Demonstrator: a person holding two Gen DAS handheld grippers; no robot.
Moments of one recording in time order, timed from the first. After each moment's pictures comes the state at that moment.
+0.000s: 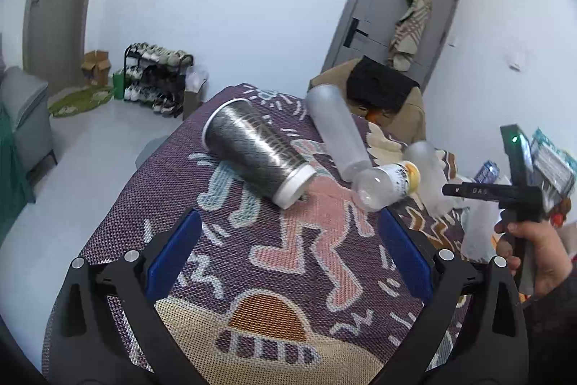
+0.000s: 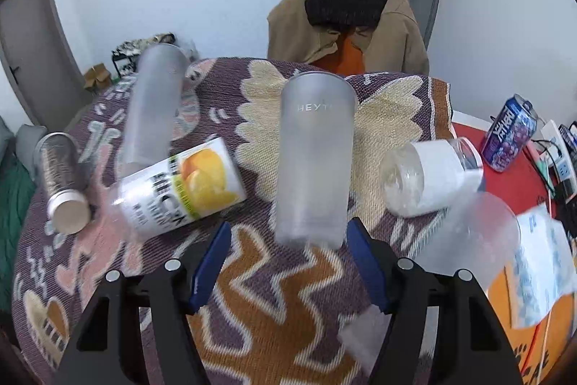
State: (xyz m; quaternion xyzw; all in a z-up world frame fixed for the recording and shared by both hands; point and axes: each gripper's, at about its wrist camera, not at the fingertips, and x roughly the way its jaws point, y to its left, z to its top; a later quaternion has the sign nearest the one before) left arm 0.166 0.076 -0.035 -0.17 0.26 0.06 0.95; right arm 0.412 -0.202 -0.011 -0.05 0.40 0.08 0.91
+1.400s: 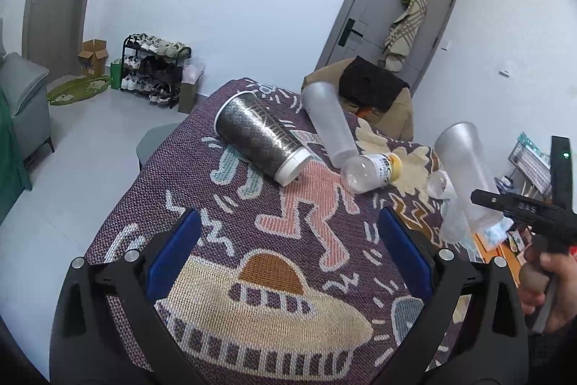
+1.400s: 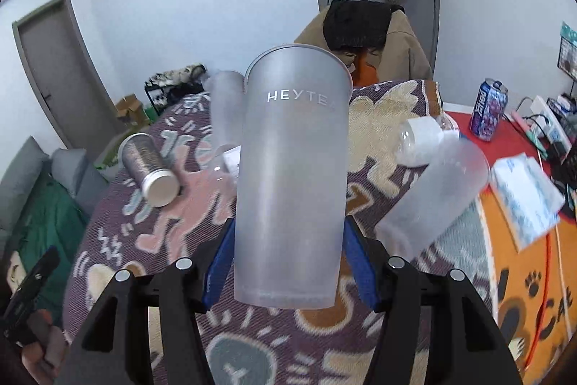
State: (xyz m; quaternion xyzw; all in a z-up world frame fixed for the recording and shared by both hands) left arm 0.111 0.079 -0.025 -0.19 0.26 0.04 0.95; right arm 0.258 -0.206 0.030 0.02 0.35 0.14 0.93
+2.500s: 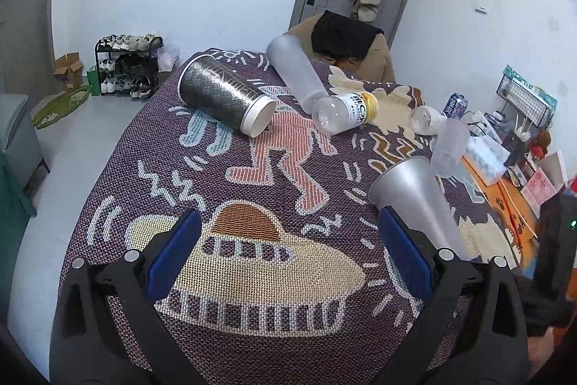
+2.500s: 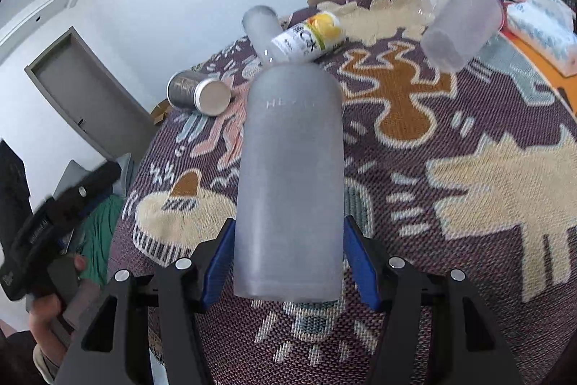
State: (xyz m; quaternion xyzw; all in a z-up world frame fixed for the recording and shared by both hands) left arm 0.105 0.033 -0.037 -0.11 0.33 -0.01 0.94; right arm 0.152 -0.188 -0.084 0.14 0.40 0.20 0.88
